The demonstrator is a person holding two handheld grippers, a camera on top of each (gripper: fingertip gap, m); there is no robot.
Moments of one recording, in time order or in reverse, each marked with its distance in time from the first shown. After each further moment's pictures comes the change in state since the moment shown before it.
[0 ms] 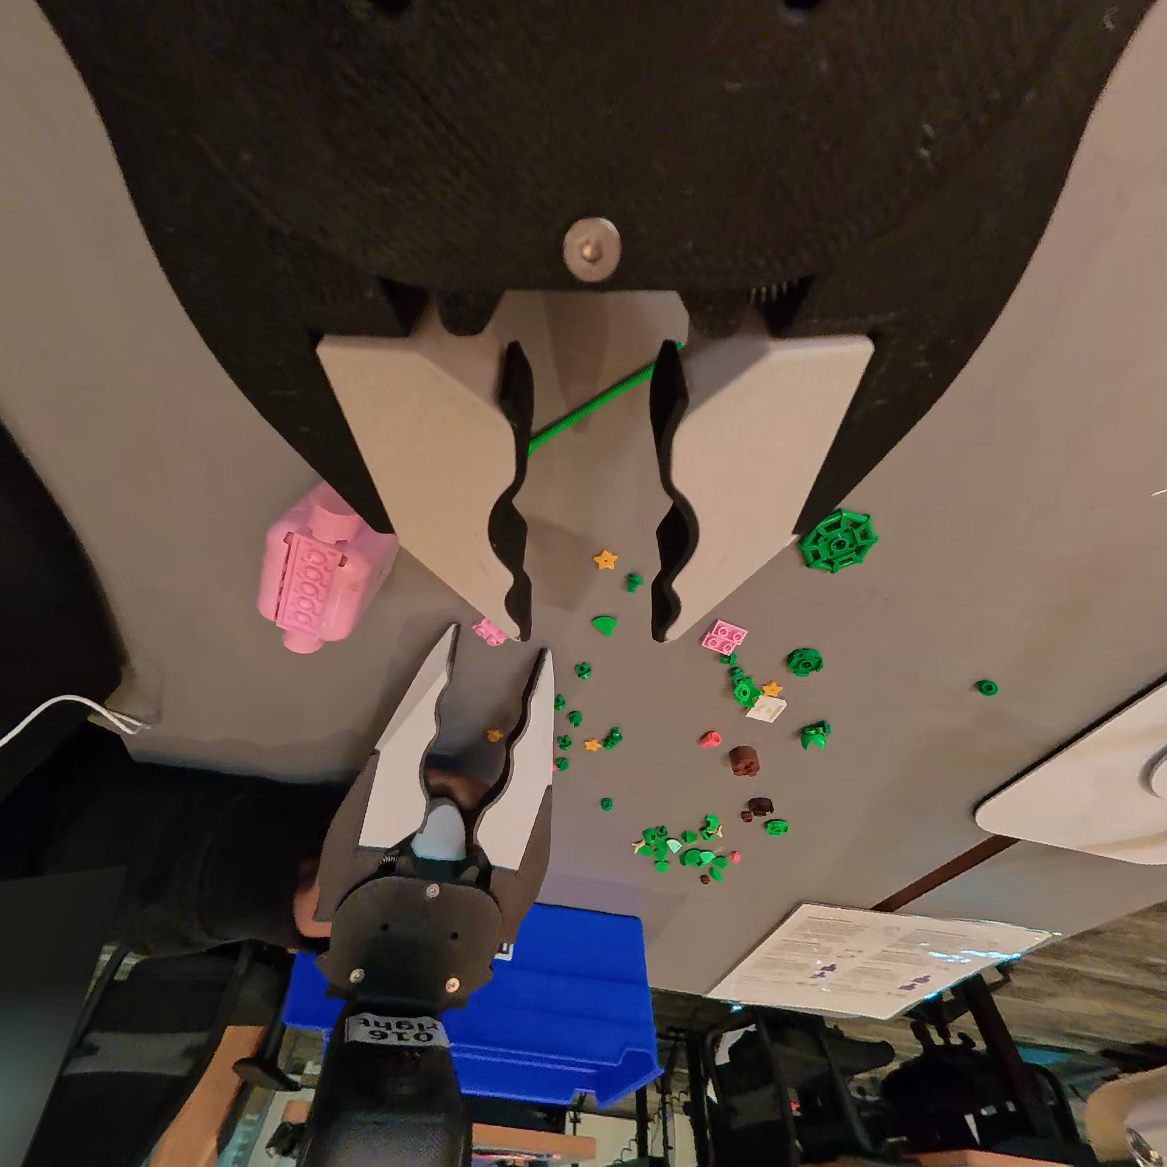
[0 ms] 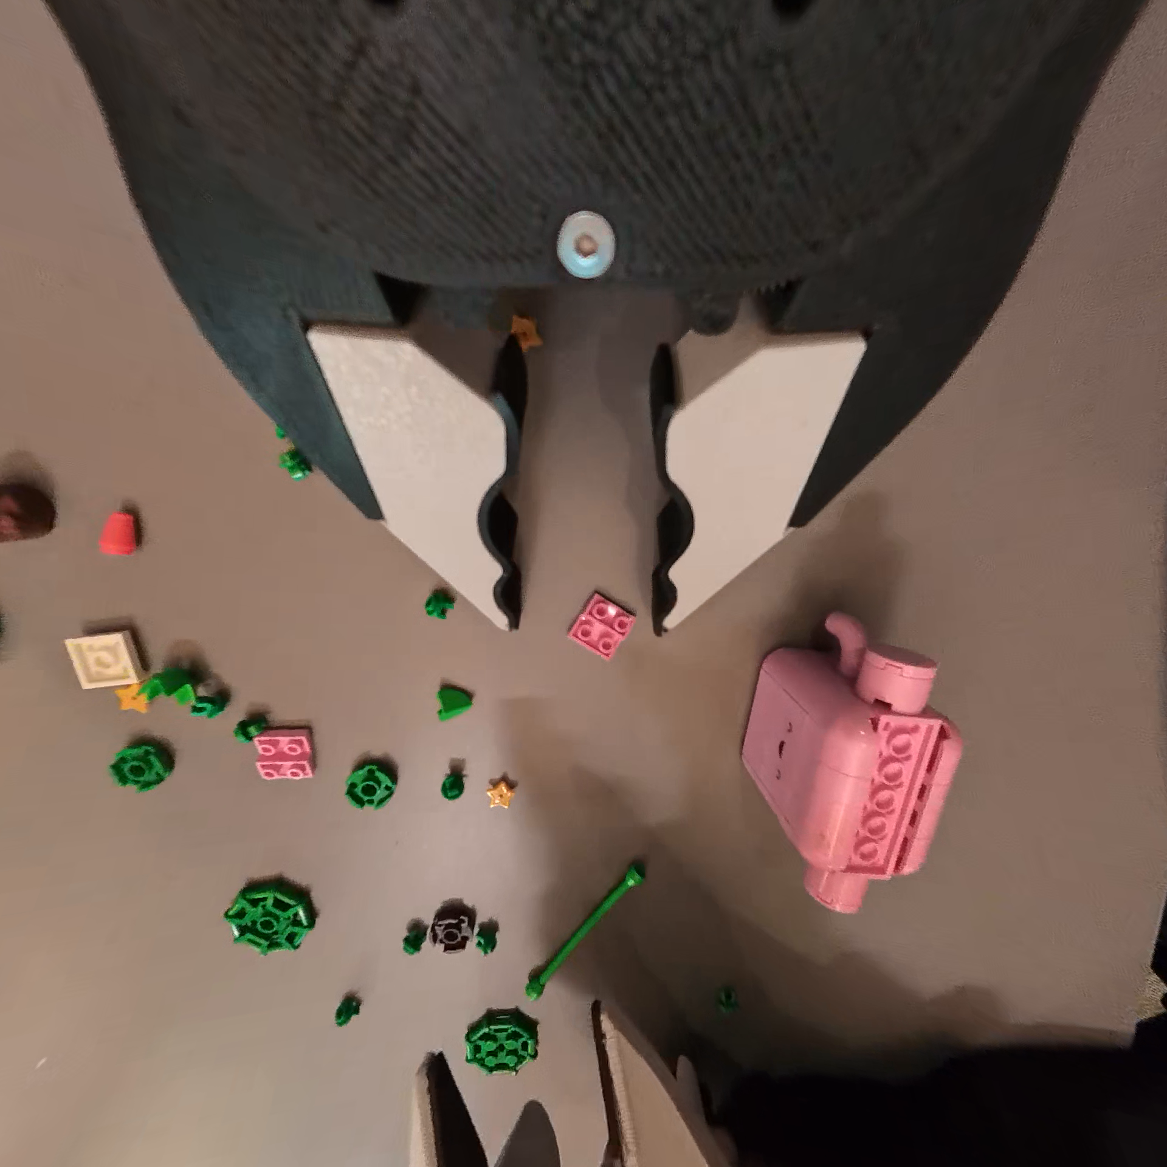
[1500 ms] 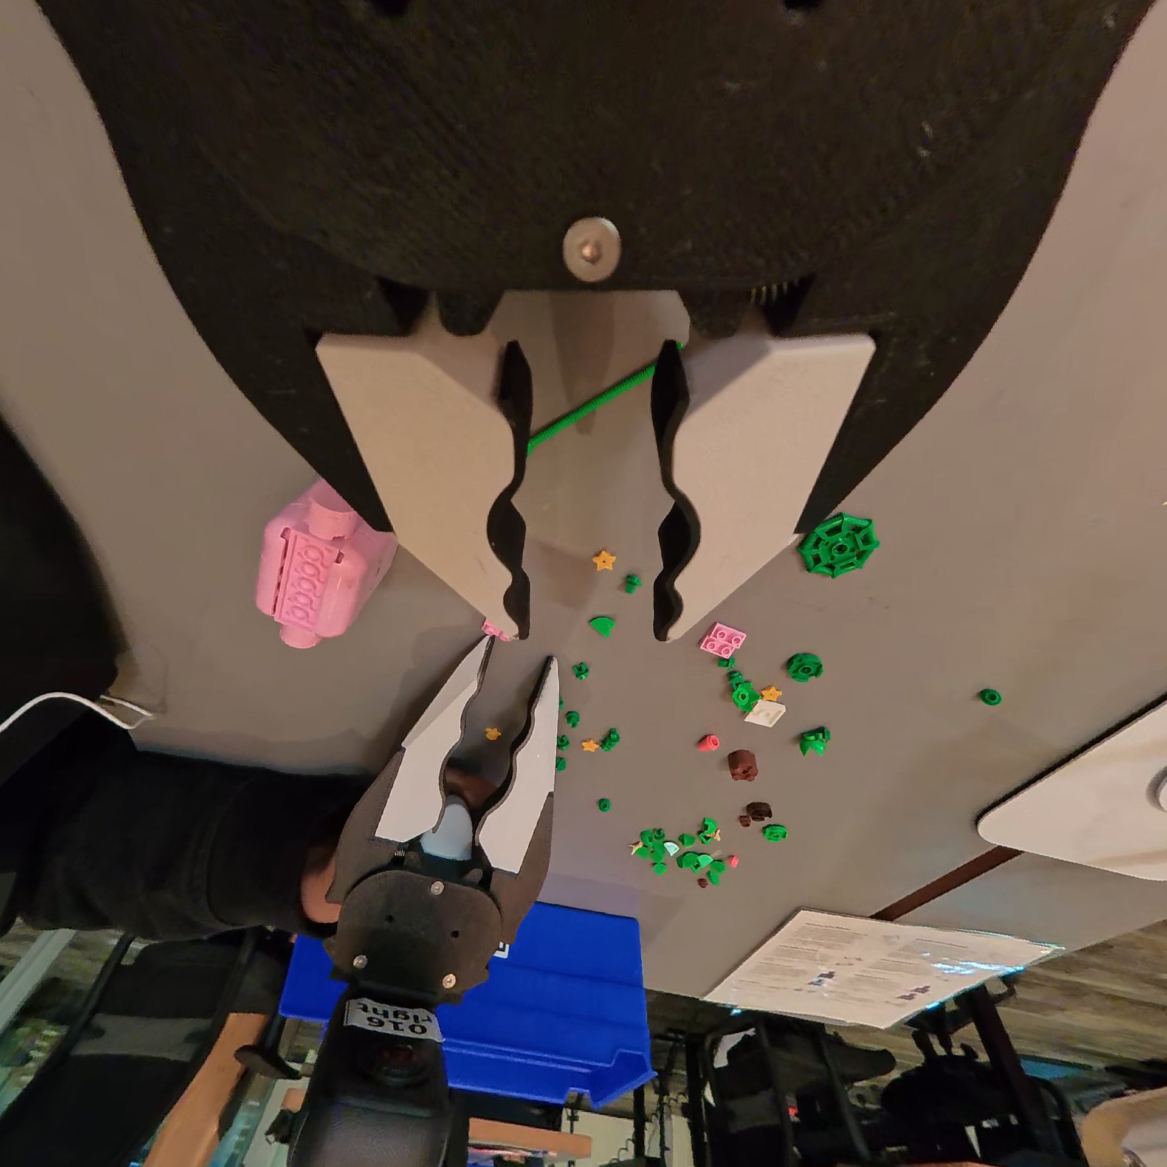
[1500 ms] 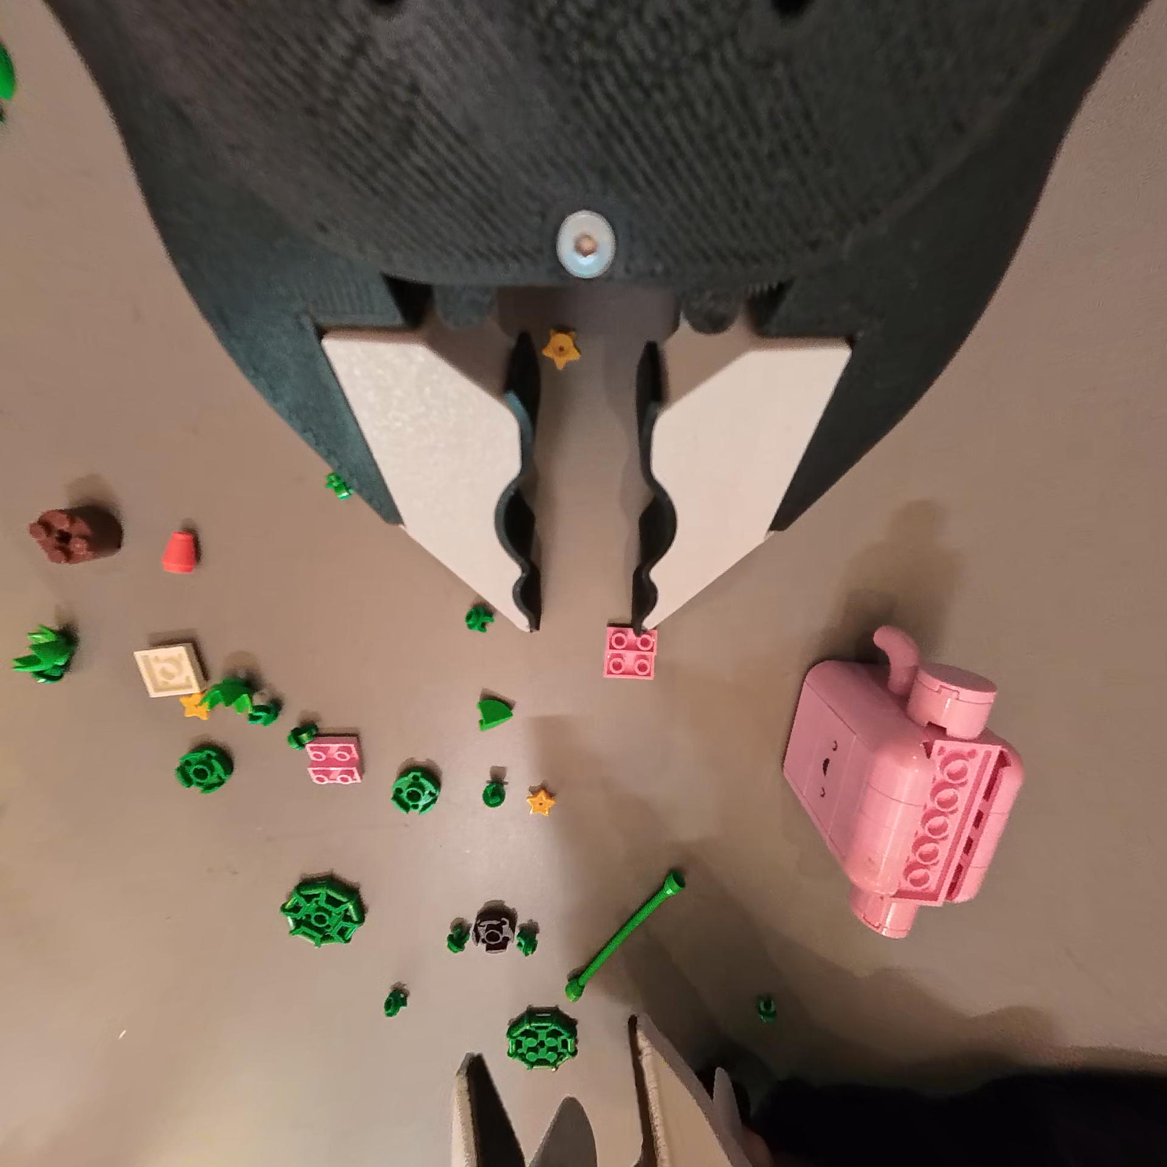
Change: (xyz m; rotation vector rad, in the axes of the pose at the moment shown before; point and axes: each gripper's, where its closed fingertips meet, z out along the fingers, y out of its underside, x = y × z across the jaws) left arm -0.002 0.001 0.001 0.002 0.003 -0.024; right arm 0.012 0.003 -0.003 0.022 0.055 -0.031
